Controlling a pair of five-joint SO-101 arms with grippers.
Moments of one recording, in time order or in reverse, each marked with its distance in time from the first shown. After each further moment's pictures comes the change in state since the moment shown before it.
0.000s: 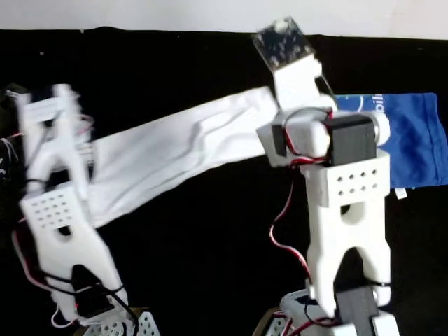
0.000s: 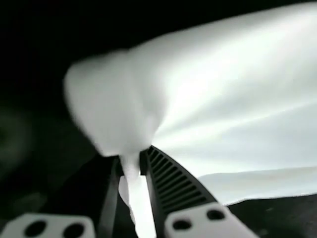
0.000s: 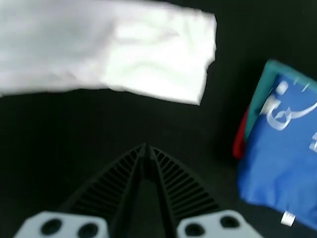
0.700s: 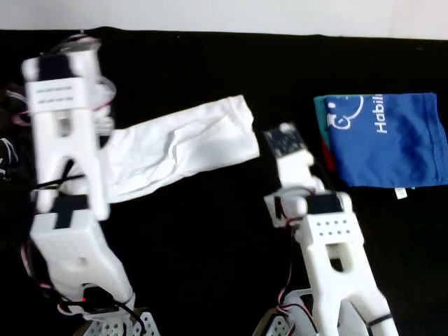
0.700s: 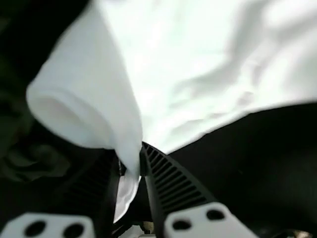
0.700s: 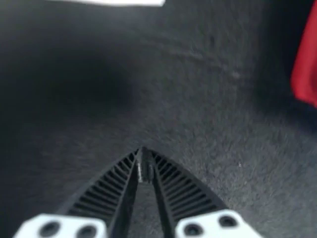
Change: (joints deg) left arm 20.7 -27.2 7.3 1.3 -0.8; right arm 8.1 -22.8 78.7 -49.7 0.1
